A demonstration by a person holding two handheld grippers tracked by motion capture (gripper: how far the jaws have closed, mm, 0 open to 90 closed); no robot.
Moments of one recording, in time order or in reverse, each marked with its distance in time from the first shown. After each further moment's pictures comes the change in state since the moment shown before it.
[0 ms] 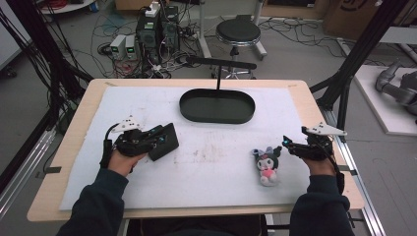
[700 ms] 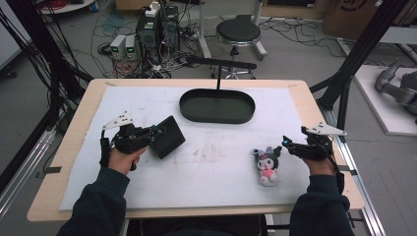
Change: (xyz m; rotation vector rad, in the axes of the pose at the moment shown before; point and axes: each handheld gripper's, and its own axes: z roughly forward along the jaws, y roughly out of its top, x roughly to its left) left arm -0.003 0.015 -0.008 -0.139 -0.077 -0.086; right arm 0.000 0.001 0.000 0.003 0.002 -0.001
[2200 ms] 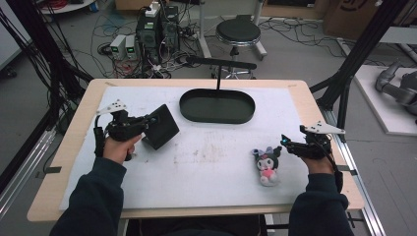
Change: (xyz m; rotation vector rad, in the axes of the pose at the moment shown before) left arm 0.016 0.032 -0.005 -0.004 0.069 -0.050; right arm 0.002 0.003 0.003 -0.008 0.008 -0.003
